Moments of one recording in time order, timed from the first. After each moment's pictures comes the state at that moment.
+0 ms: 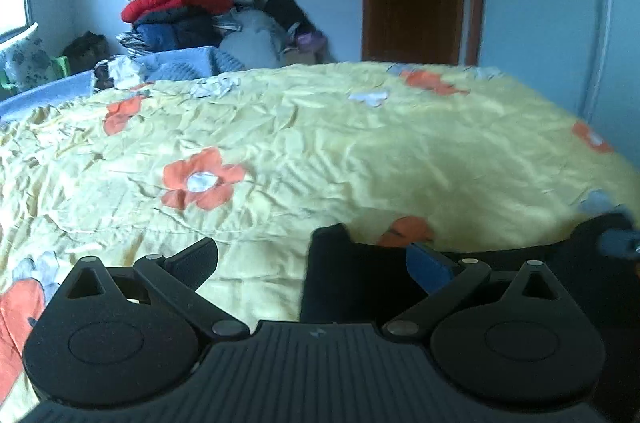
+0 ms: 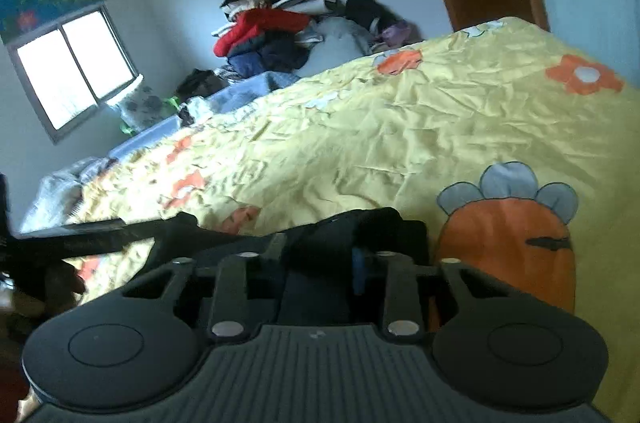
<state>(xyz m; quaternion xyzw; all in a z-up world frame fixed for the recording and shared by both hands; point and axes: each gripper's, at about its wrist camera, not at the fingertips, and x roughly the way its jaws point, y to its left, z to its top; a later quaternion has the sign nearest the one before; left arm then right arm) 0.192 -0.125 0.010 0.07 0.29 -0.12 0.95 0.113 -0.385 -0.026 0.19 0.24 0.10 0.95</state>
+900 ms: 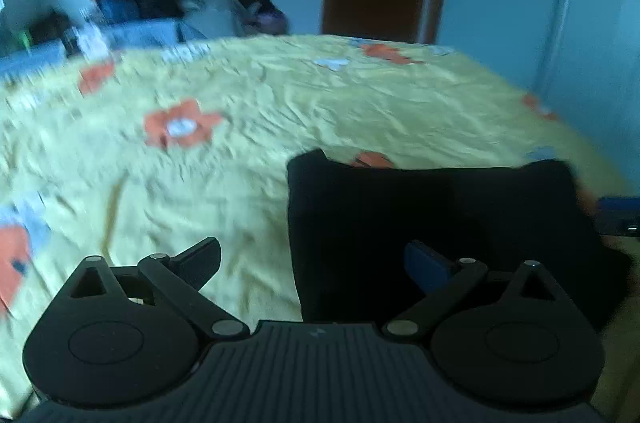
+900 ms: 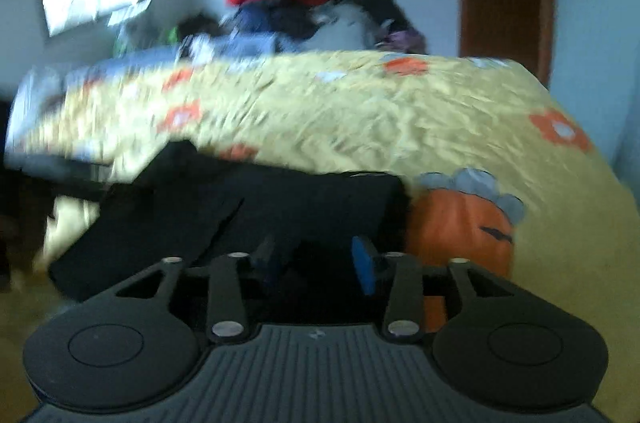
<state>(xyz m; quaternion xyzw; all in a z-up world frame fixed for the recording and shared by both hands) 0.141 -0.078 -0.003 0.03 0.33 -0.21 0.92 0.056 -0.381 -0.017 0.10 0.27 0.09 0.95</state>
